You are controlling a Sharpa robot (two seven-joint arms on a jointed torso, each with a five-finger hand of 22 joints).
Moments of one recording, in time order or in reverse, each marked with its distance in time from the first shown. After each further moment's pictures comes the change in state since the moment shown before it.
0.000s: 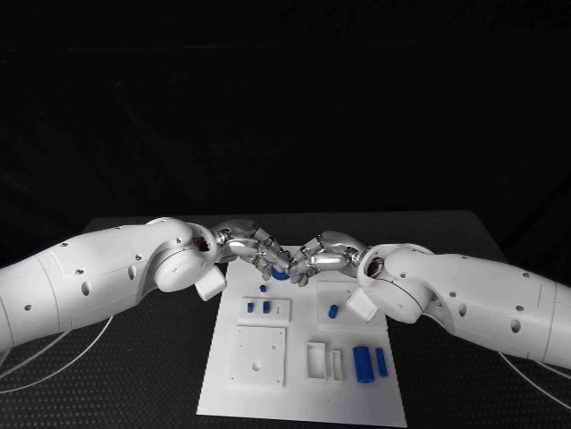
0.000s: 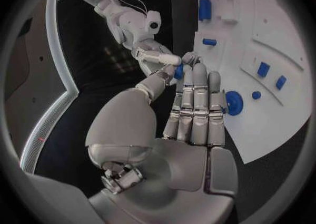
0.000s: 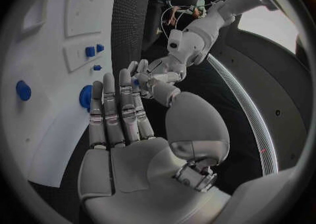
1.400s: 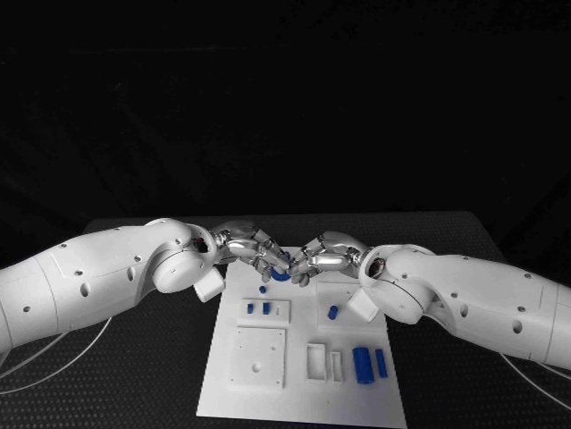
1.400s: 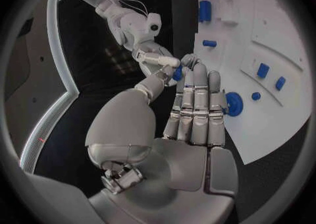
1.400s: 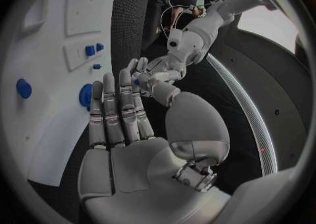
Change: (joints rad) left arm 0.000 -0.002 0.001 0.000 -0.008 0.018 0.001; left_hand -0.007 -0.007 -0.001 0.007 0.000 -0.011 0.004 0.000 0.006 -0.022 0.007 -0.001 0.008 -0.011 0.004 0.008 -0.027 0.015 0.003 0.011 0.017 -0.010; right arm 0.000 -0.006 0.000 0.001 0.004 0.000 0.008; right_hand 0.000 0.000 0.000 0.000 0.000 0.000 0.000 0.001 -0.004 0.000 0.000 0.000 -0.003 0.000 0.000 0.000 -0.002 0.000 0.000 0.000 0.000 0.000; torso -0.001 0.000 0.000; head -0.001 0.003
